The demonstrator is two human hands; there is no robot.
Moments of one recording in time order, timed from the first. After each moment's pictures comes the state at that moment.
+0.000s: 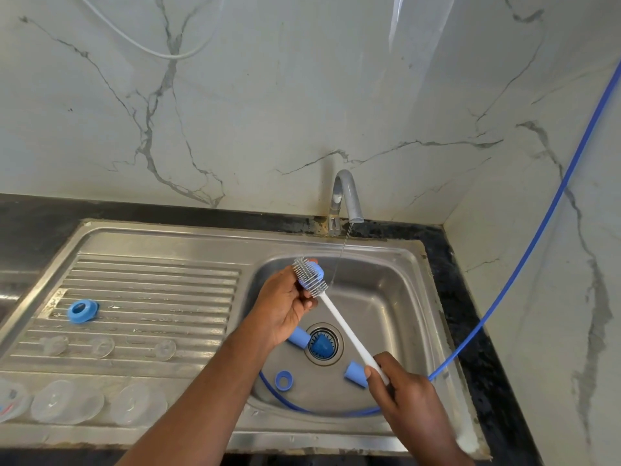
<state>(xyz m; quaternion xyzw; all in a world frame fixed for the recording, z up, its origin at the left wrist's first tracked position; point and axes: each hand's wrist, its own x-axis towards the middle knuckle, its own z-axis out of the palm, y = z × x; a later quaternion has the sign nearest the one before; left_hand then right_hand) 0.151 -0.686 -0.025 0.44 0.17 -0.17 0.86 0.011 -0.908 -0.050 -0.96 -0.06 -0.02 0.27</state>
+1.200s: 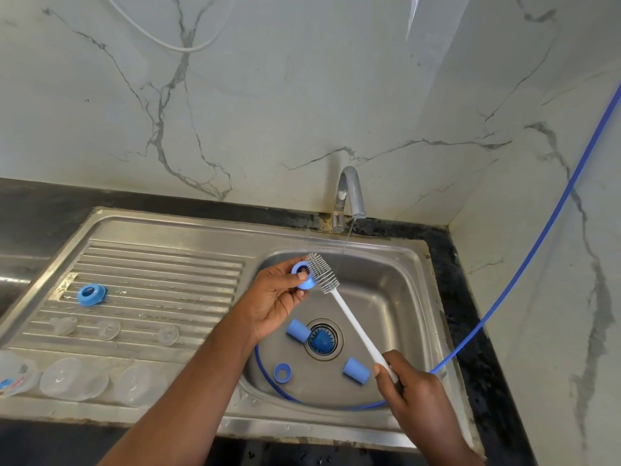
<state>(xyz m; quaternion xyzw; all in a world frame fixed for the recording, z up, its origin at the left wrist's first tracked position) 0.136 -0.666 -0.024 0.41 0.10 -0.18 0.89 0.009 -0.931 -0.055 -0.96 -0.08 -0.02 0.28</state>
